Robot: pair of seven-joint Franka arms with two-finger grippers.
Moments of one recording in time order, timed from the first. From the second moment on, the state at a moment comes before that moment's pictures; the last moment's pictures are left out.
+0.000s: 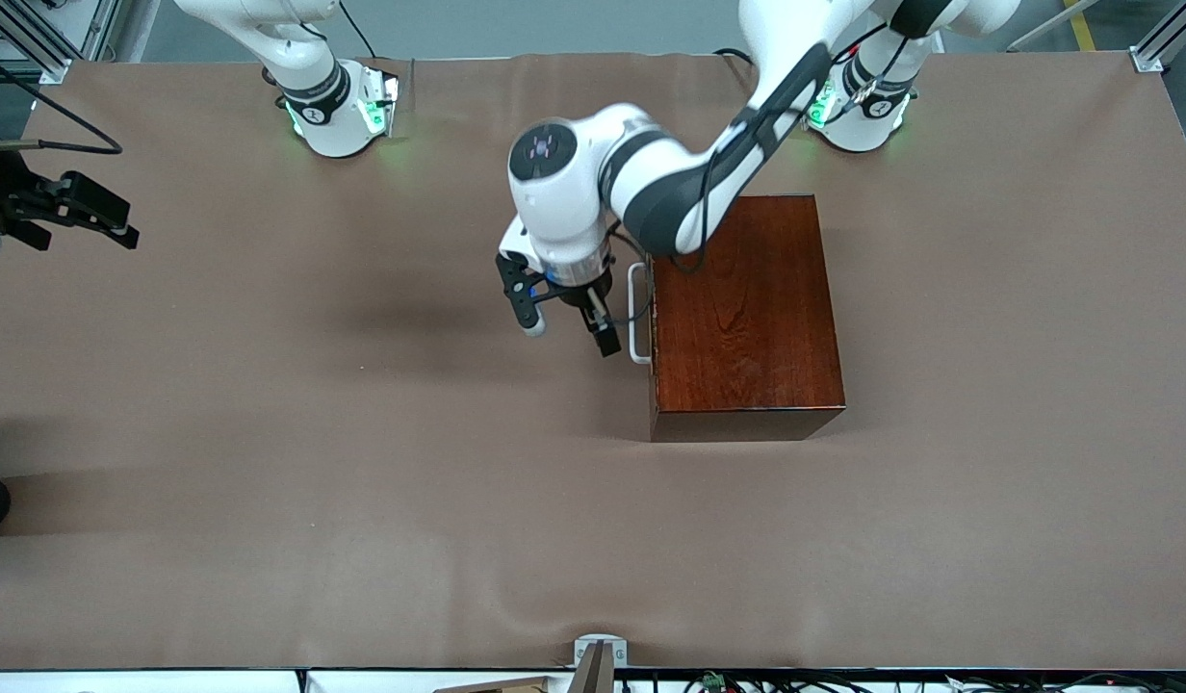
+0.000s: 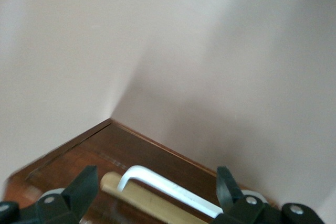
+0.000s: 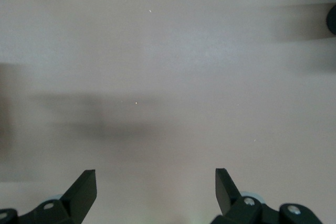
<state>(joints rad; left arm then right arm) -0.69 0.65 -0.23 -1.22 0.34 1.88 0.06 -0.04 -0.02 0.05 -1.52 0.01 1.49 0.01</state>
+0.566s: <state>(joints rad) -0.45 0.33 -0.21 -1.23 0.27 1.61 -0.16 -0.03 -0.02 0.04 -1.52 0.01 1.51 0.01</state>
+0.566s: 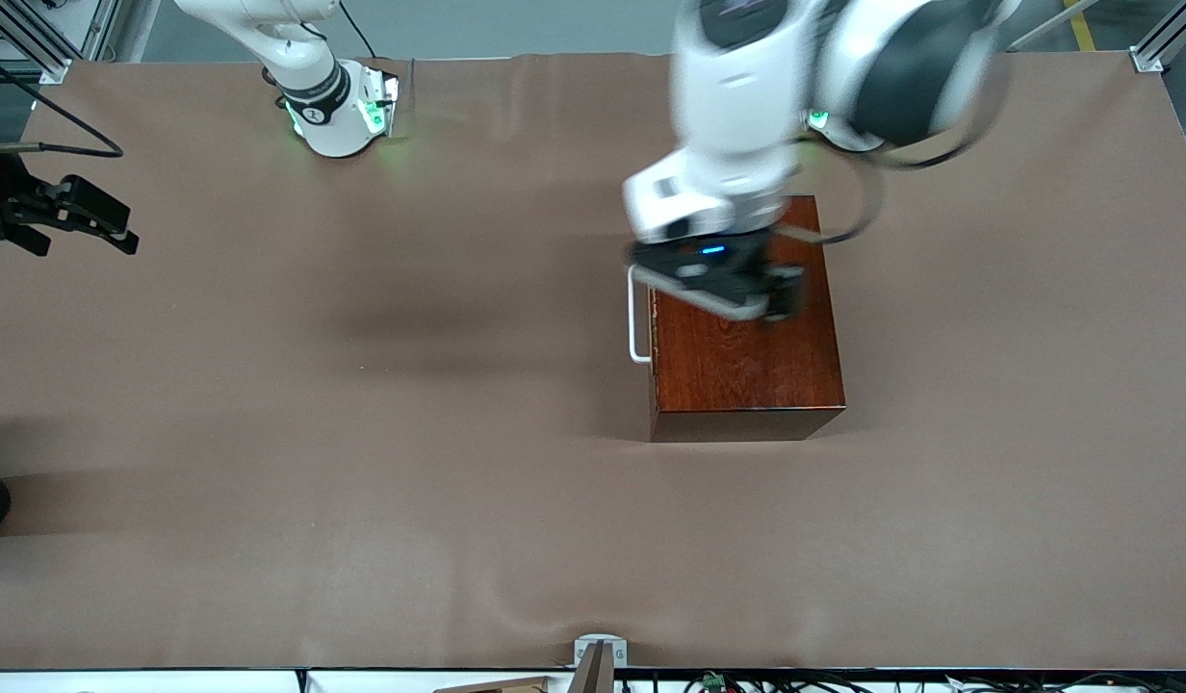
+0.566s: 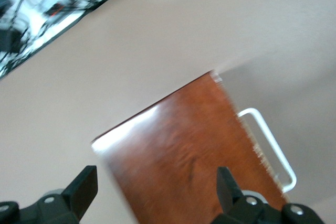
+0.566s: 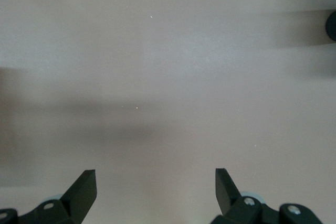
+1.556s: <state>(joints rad) -0.10 0.09 -0.07 -1.44 0.00 1.46 -0.07 -0.05 -0.02 0.03 -1.53 0.01 1.53 0.01</state>
